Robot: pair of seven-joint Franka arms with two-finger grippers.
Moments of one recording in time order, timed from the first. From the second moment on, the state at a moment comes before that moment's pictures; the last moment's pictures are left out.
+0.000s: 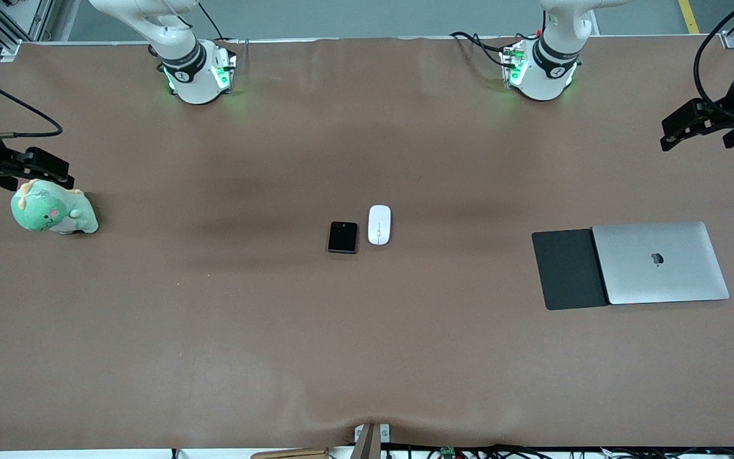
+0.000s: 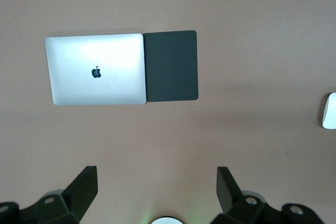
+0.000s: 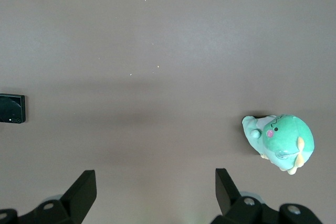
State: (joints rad) left arm 0.14 -0.03 -0.21 -1.51 0.03 1.44 -0.08; right arm 0.01 0.08 -0.01 -1.48 0.01 1.49 -0.02
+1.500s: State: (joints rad) left arm -0.09 0.26 -0.35 -1.51 0.02 1.71 -0.42; right arm 0.16 0.18 -0.01 -1.48 0.01 1.48 -0.02
